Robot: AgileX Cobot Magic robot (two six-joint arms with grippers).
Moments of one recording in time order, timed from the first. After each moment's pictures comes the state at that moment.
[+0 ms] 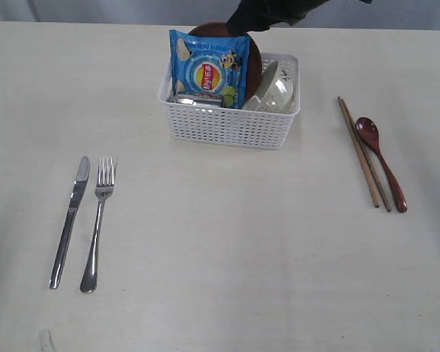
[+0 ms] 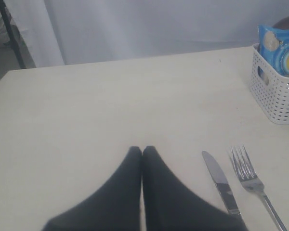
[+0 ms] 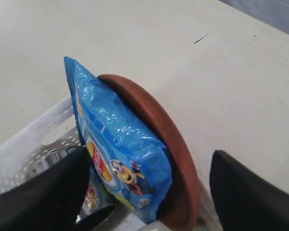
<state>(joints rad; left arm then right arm) -0.12 0.00 0.00 0.15 0.35 -0.08 0.25 2.13 -1.73 0.81 0.79 -0.93</state>
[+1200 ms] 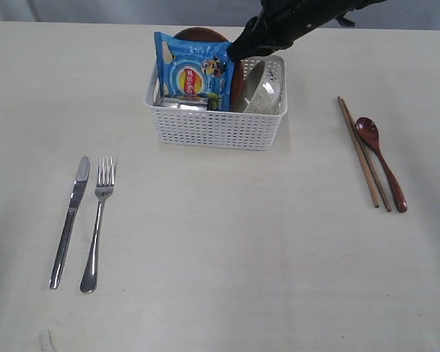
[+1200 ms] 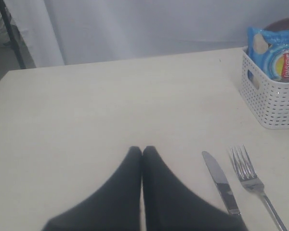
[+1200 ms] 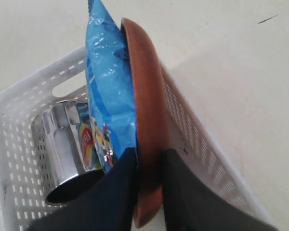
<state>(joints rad) -0.12 0.00 0.00 0.15 0.35 -0.08 0.25 2.21 -1.73 0.92 0.93 -1.19</state>
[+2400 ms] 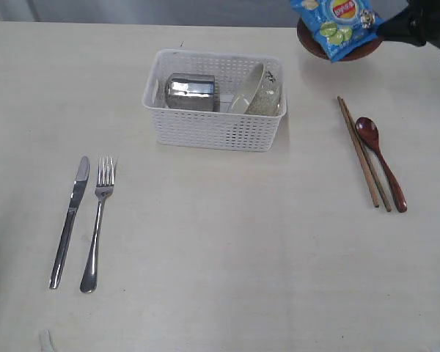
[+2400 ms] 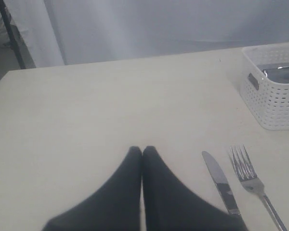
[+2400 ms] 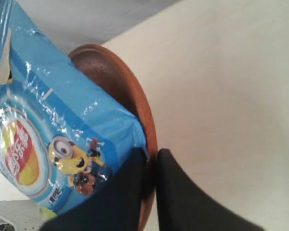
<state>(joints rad) -0.12 0.00 0.00 0.15 0.35 -0.08 -0.27 2.29 -1.73 1.06 0.89 -0.63</state>
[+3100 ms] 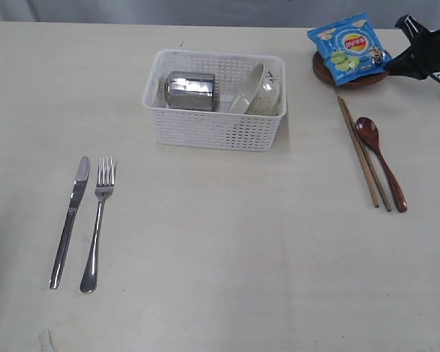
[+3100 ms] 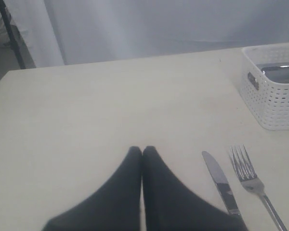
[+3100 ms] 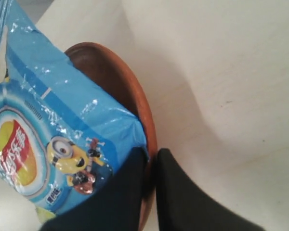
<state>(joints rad) -0.12 0.00 0.00 0.15 0.35 -0.08 -0.28 2.39 -1.73 0.93 0.74 -0.40</state>
